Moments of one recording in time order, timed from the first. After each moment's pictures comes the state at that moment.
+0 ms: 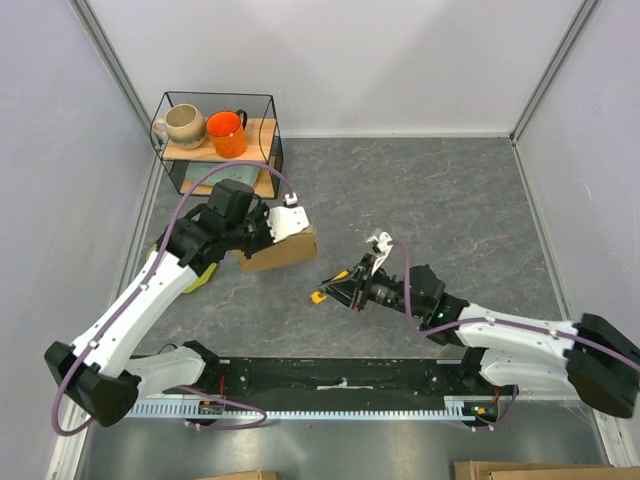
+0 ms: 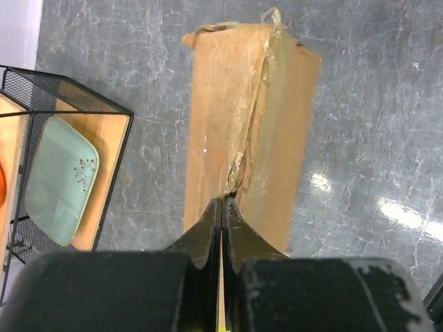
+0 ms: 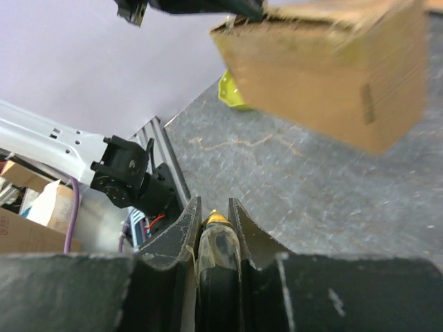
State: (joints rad) left arm -0.56 1.15 1.19 -0.83 0.15 0.75; right arm 1.00 1.12 0.41 0.70 -0.17 0.60
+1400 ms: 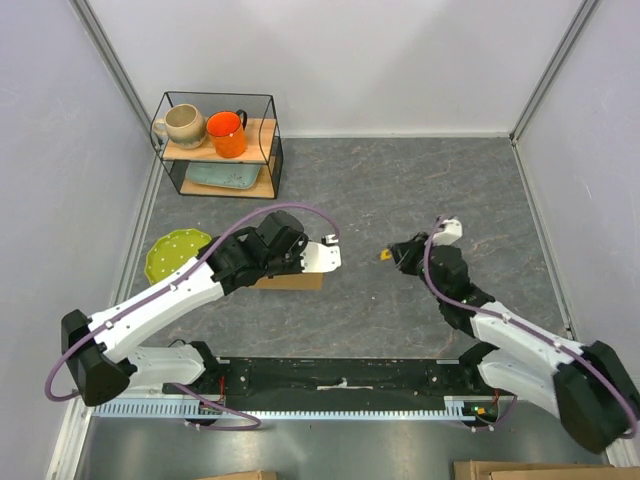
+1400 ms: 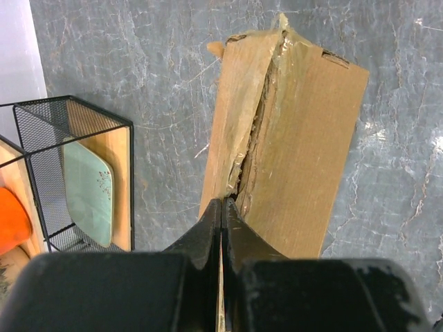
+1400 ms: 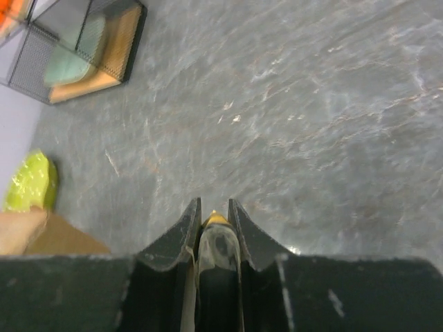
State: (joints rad) left arm -0.89 1.17 1.10 -0.79 -0.18 0.75; right arm 0.65 0.96 0.35 0.31 0.26 0.66
